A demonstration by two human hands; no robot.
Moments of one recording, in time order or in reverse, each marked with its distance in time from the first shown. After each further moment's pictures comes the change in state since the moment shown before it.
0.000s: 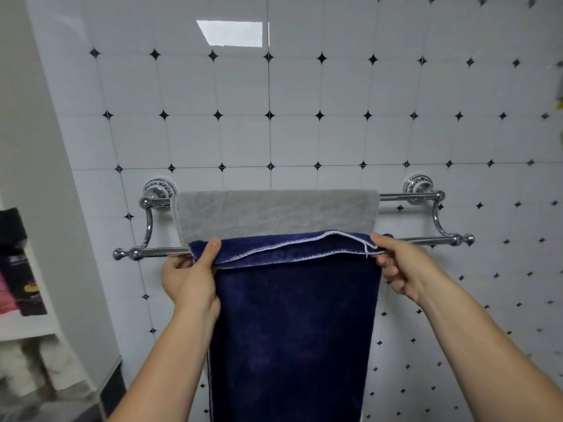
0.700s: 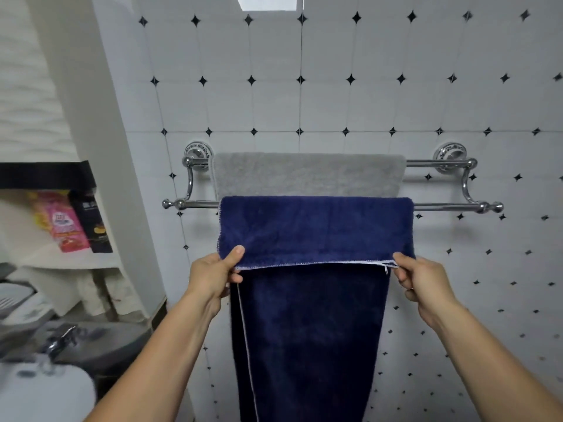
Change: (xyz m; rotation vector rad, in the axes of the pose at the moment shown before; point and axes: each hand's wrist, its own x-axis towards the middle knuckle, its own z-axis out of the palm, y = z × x) left_hand -0.035 0.009 -0.083 0.567 -0.194 -0.205; right_hand -0.031 0.092 -0.018 -0.069 -0.026 -0.213
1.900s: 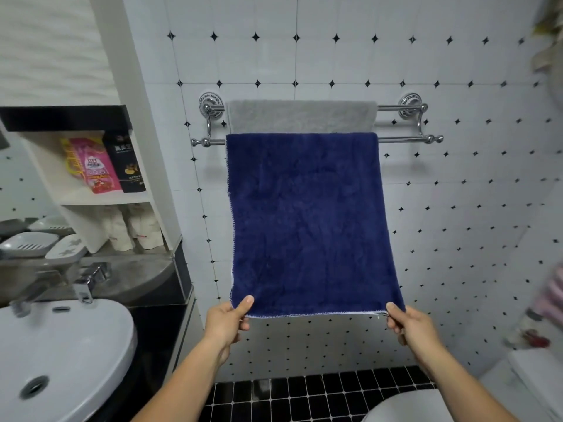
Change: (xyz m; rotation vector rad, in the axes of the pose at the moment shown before) left_hand -0.148 -0.174 -0.132 0.158 -0.189 -0.248; right_hand -0.245 0.153 -0.052 -0.241 0.032 0.230
